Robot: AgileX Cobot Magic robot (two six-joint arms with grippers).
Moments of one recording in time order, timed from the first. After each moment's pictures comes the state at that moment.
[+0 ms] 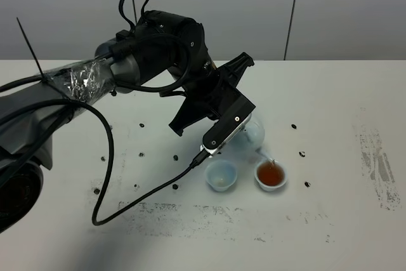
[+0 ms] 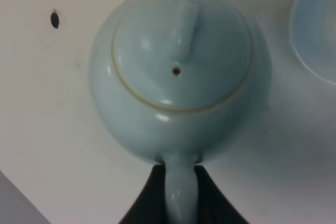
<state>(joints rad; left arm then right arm) -0.59 2.24 -1.94 -0.19 0.84 1.92 0.07 -0.01 -0.52 0.00 1.12 0.02</state>
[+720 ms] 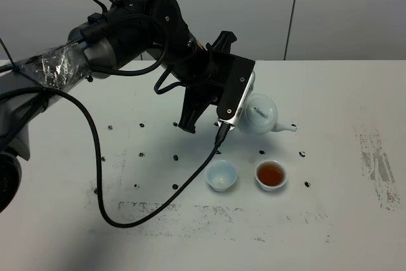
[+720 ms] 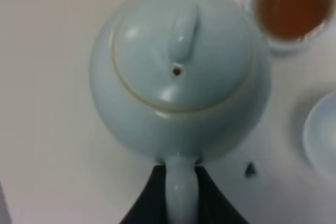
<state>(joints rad) -0.54 2.19 -1.94 -0.42 0.89 1.66 0.07 -0.01 -0.52 0.00 1.12 0.02</state>
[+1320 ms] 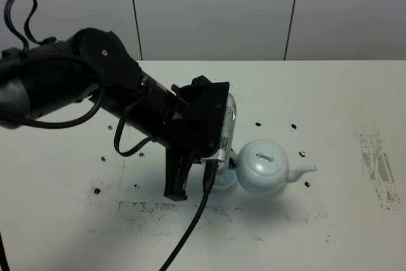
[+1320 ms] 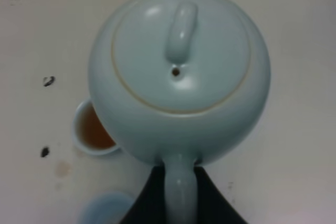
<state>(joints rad) -0.56 1.79 -1.31 -0.80 0.79 1.61 0.07 -0.01 -0.52 0.00 1.12 0.02</state>
